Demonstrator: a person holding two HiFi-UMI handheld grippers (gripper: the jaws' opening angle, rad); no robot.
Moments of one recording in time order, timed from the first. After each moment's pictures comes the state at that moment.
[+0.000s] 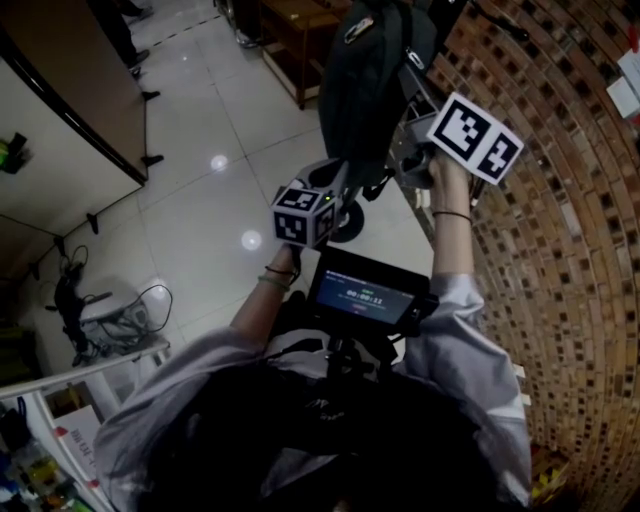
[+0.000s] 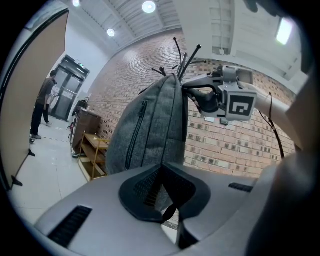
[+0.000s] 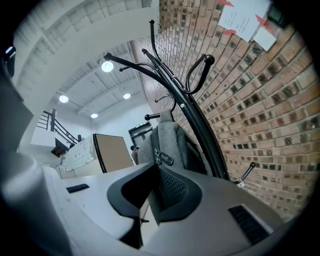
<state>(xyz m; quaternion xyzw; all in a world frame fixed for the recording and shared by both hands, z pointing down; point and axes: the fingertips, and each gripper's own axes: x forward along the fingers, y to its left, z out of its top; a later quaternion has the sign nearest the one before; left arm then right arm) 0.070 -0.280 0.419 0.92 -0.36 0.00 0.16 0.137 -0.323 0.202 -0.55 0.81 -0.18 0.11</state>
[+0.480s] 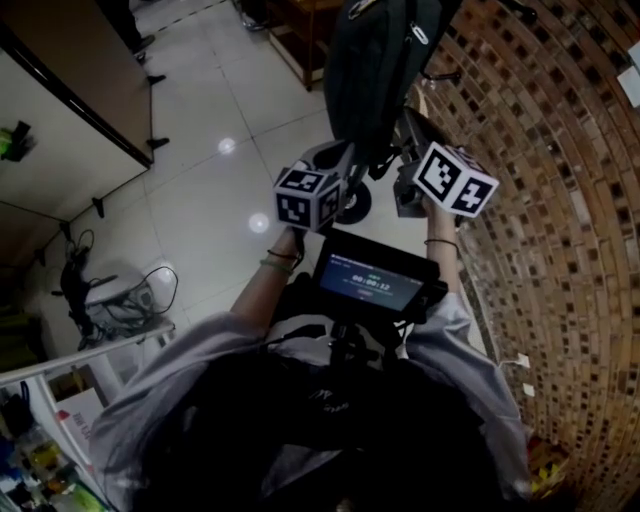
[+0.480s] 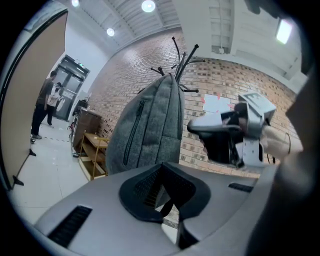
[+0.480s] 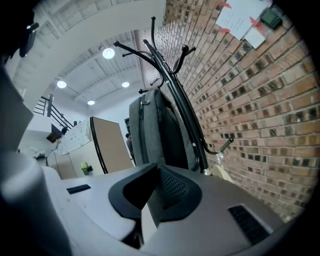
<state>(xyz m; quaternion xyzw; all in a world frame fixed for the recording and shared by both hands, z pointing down) 0.074 -0.273 0.418 0.92 -0.36 0.01 0.16 0.157 -0.285 0.323 -0.58 0.79 -0.19 0.05</state>
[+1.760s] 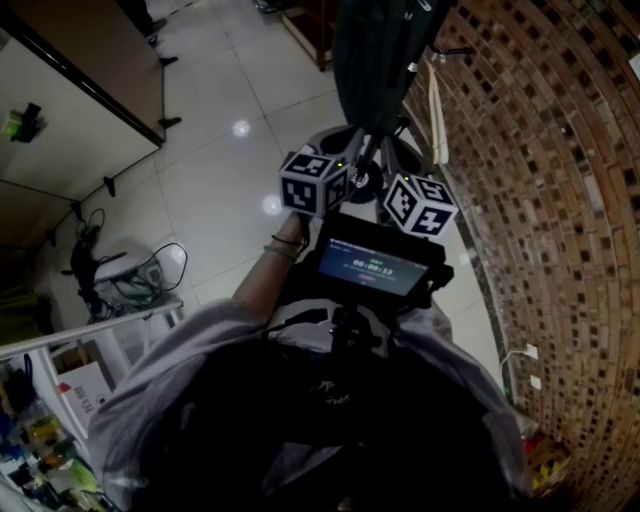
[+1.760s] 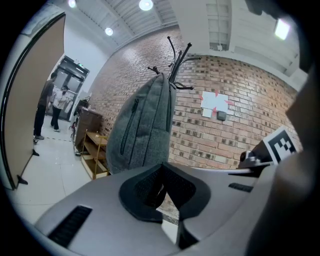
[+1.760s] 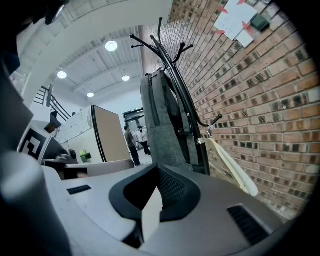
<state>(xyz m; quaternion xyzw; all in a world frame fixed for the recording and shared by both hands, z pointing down) 0.082 -0.242 0.425 0.92 -0.37 0.03 0.16 0.136 -0.225 0.432 -0.60 0.78 -0.19 0.01</state>
